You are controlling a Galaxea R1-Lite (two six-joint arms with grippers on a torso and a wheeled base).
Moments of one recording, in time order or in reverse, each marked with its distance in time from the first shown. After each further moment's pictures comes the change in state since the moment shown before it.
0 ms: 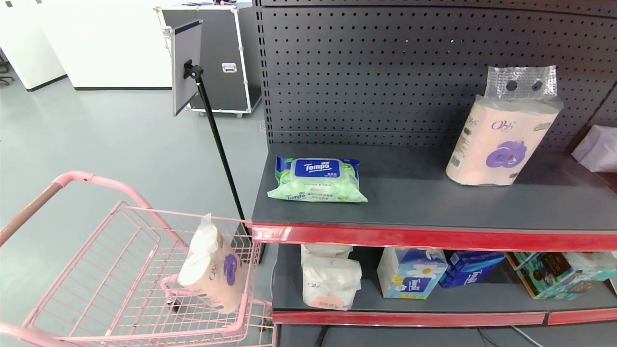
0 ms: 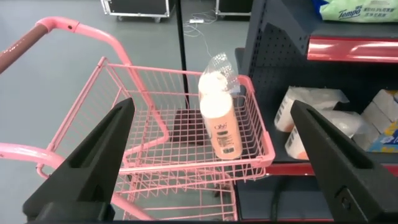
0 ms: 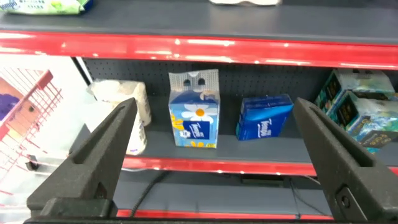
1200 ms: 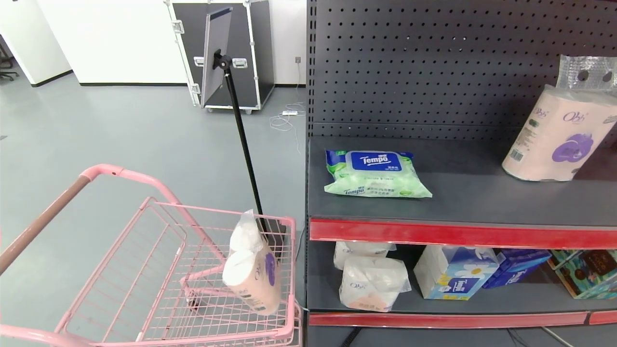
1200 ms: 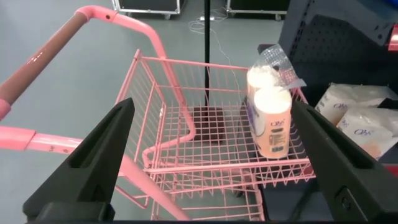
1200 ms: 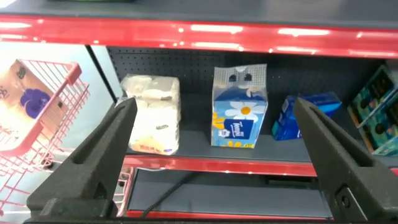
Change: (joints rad) left arm -0.002 0.000 0.000 0.000 0.000 -0.001; right arm -0.002 0.000 0.000 0.000 0.000 0.001
